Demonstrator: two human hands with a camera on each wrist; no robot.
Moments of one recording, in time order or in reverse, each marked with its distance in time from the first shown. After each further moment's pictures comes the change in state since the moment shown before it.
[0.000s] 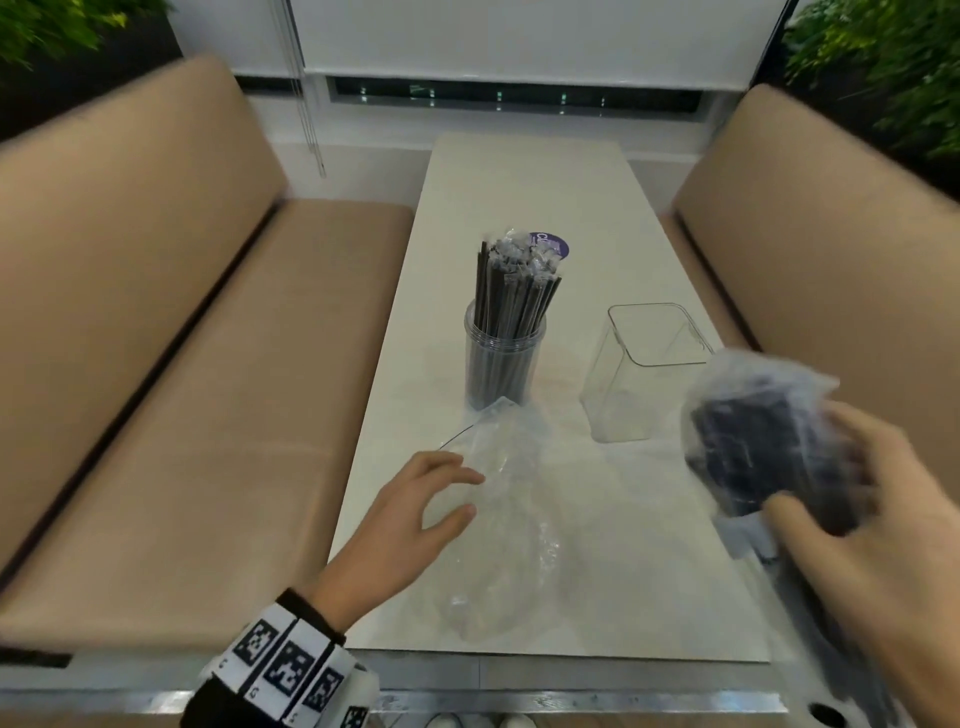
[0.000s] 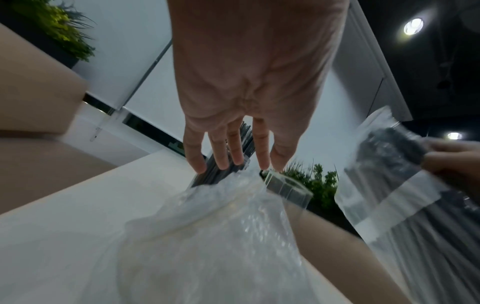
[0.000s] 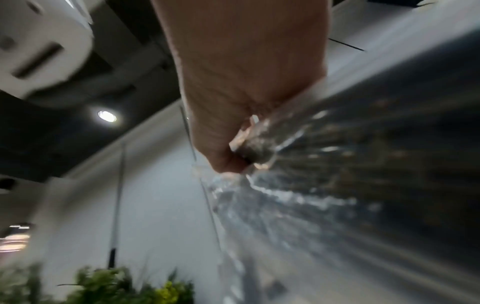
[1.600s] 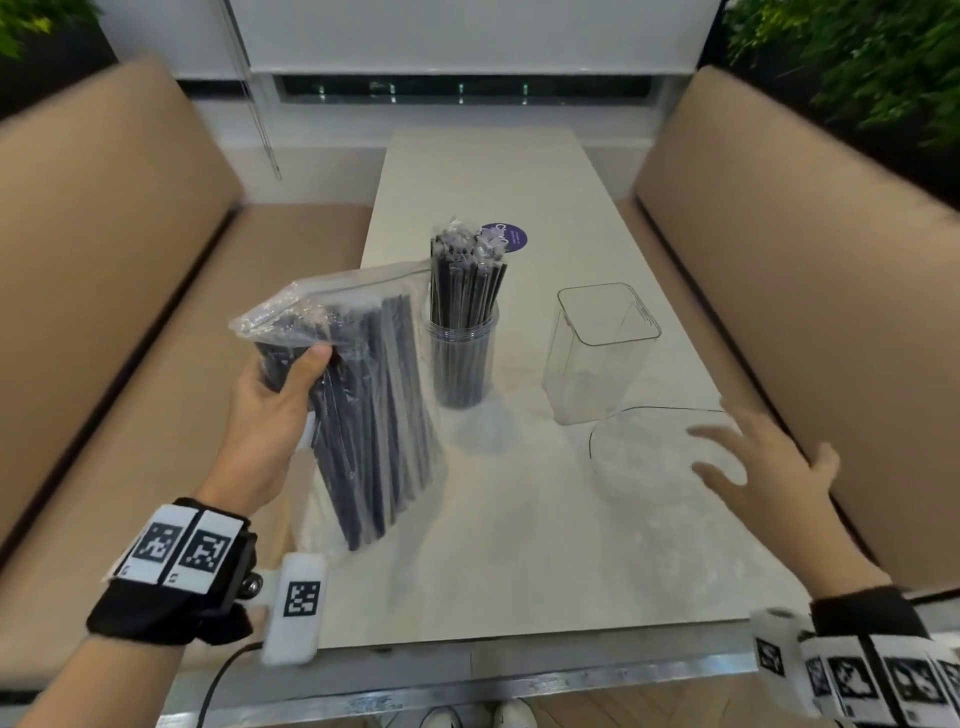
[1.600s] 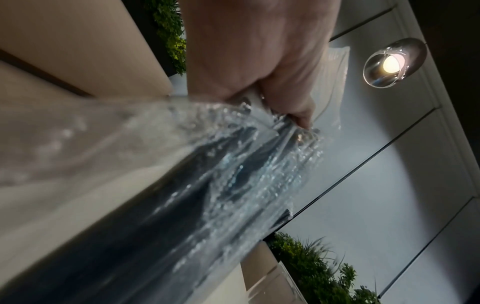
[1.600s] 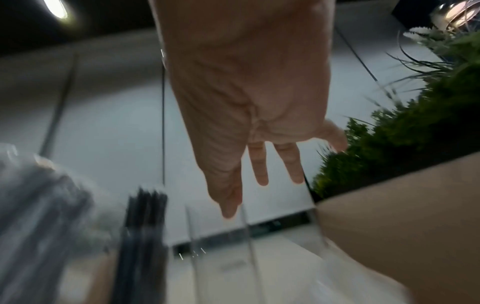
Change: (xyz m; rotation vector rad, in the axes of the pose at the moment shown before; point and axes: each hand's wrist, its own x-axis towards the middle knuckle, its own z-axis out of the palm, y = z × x) left_hand 0.055 0.008 -0.065 -0.731 0.495 -0.172; right_hand 0.028 0.107 0.041 -0.450 -0.253 -0.015
